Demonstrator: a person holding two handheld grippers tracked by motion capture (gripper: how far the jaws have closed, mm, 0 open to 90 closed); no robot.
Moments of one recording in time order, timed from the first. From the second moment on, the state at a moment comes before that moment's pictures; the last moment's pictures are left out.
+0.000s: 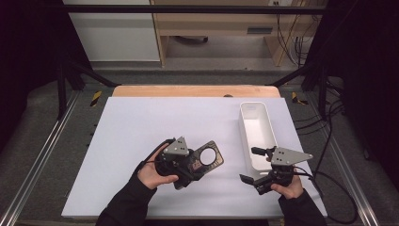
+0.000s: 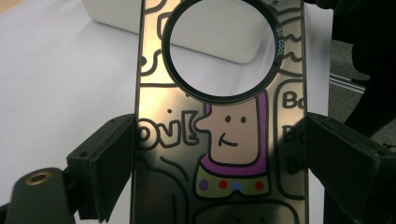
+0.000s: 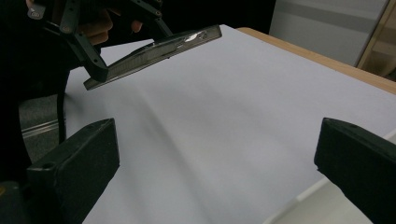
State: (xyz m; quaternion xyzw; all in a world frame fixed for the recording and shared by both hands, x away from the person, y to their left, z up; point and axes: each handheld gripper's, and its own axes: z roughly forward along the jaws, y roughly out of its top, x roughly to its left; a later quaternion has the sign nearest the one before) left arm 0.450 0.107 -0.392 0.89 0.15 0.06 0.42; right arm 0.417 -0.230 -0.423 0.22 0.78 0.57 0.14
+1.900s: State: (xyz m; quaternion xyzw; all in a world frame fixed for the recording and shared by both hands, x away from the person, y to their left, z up) left arm 0.450 0.091 -0.373 0.89 0.10 0.05 0.44; right arm 0.421 -0.205 -0.396 0.15 0.79 0.58 0.12
